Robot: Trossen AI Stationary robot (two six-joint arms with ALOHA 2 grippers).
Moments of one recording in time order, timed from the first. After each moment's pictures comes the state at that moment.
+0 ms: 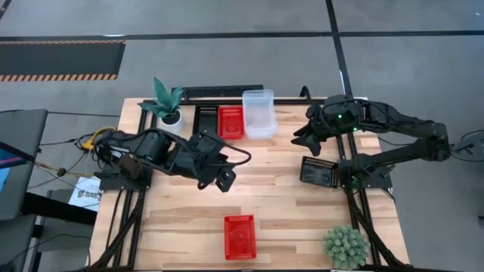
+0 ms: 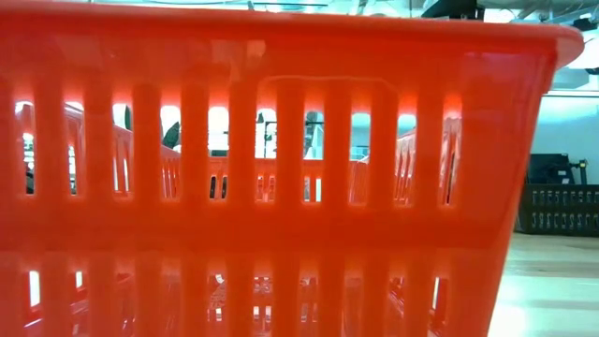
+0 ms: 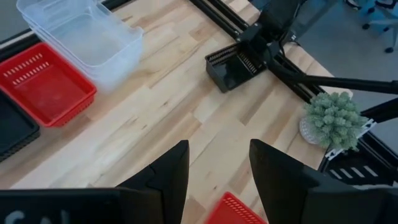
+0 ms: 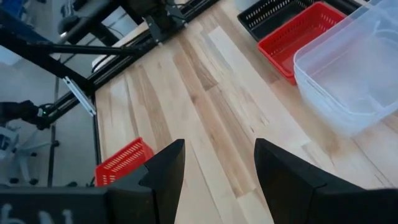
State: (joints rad) left arm -0.35 1.81 2.34 -1.44 -0.51 -1.01; right arm -0.17 1.02 1.26 -0.85 -0.12 0.49
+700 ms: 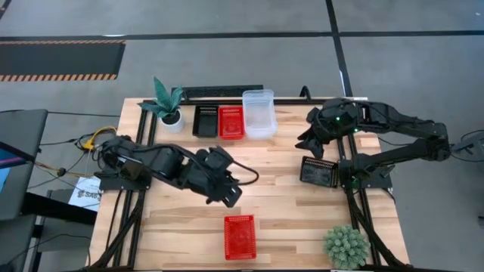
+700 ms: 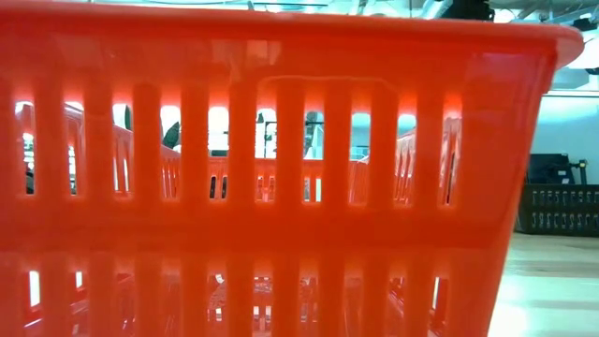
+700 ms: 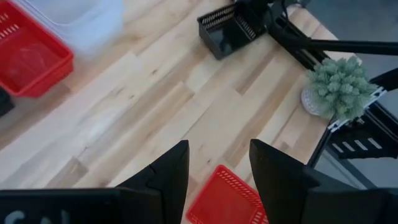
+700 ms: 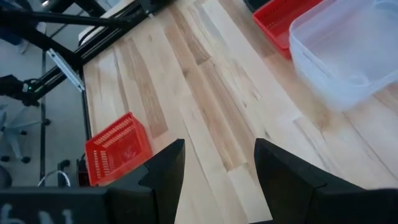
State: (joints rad) left arm -0.40 1.87 2.30 -1.43 -0.44 -1.07; right arm -0.16 1.02 1.26 -0.95 -0.13 0.46
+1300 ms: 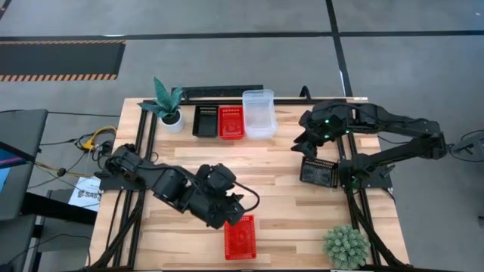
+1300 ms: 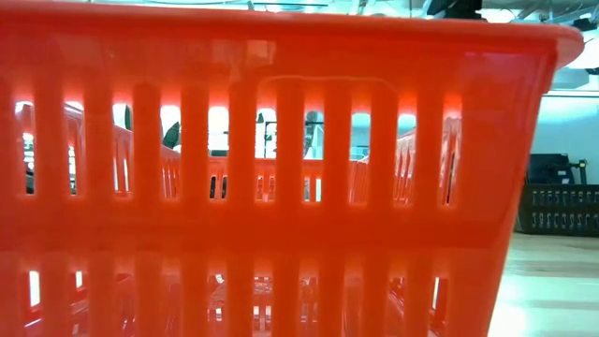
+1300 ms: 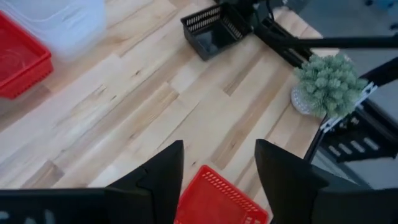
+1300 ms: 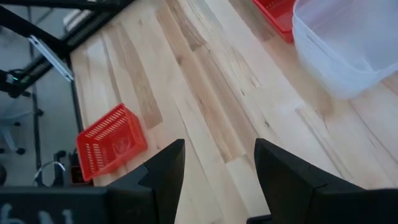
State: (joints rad) left arm -0.50 1.93 2.30 -1.38 -0.55 -1.14; right arm -0.15 1.09 1.26 -0.95 -0.13 0.47
